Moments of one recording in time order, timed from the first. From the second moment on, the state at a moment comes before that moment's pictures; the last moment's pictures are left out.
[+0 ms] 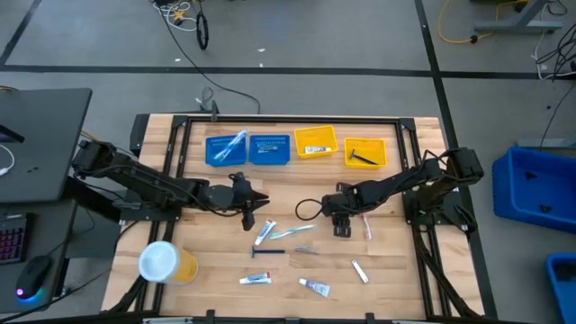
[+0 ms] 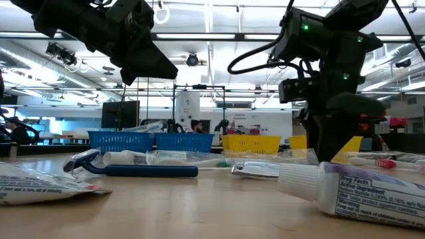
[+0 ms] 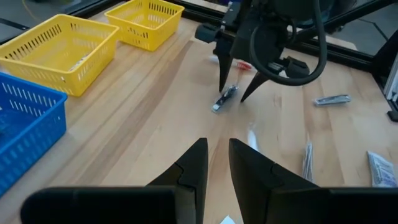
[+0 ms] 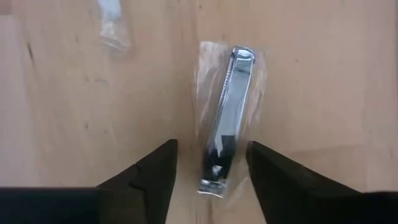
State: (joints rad) left arm -0.22 1.26 0.55 0.29 -0.41 -0.39; right arm 0.13 1.65 0.82 -0.48 0.10 0.20
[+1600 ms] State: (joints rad) left arm -0.20 1.41 0.56 0.57 -0.35 -0.15; right arm 0.07 1.65 0.82 0.45 0.09 -0.18
